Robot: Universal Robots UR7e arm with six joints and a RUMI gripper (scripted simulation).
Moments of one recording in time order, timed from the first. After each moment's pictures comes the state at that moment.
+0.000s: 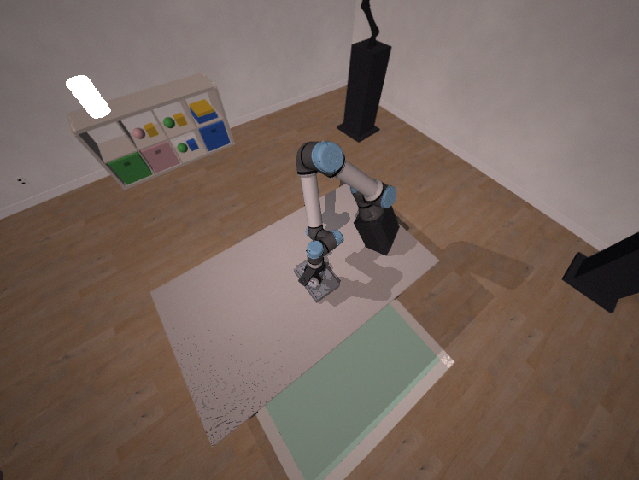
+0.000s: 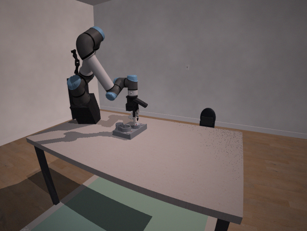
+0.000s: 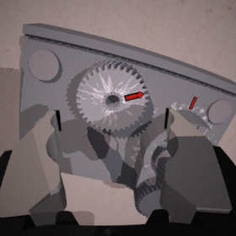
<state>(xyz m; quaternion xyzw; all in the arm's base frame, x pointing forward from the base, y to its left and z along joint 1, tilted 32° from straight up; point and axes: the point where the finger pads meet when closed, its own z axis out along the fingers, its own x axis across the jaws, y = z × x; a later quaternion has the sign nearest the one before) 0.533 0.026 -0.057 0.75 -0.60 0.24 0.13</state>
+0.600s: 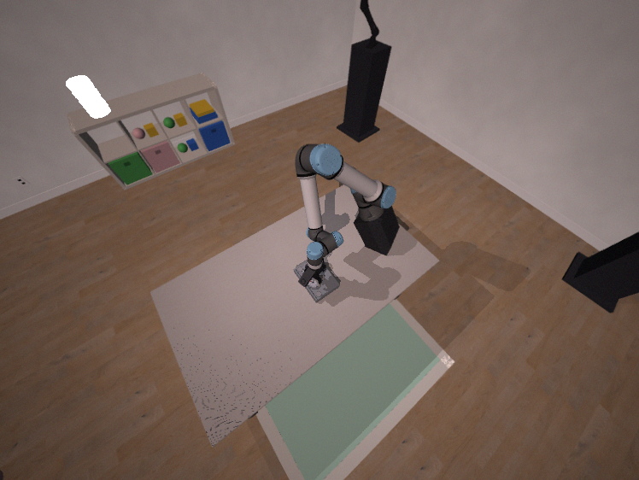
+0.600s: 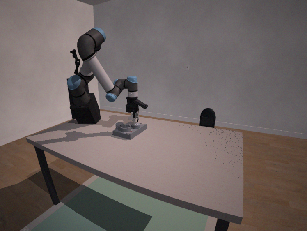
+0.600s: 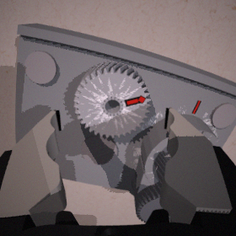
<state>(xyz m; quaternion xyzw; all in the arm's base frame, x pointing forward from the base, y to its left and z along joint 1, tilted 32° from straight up) 0.535 0.022 -0.066 0.75 -0.60 0.24 0.13</state>
